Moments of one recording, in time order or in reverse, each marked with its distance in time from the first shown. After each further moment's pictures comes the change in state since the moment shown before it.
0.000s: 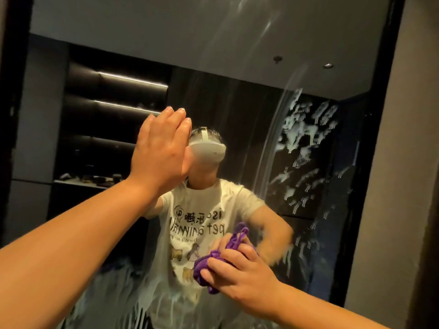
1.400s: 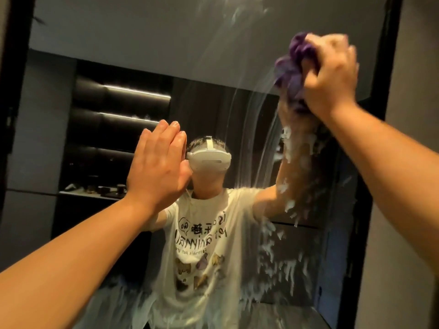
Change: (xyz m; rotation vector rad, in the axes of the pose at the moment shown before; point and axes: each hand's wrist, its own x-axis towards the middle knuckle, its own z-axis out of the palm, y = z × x) left_hand -0.004 0.005 0.014 -0.040 0.006 -0.032; right_hand 0.156 0.295 -0.149 -0.304 0.438 0.723
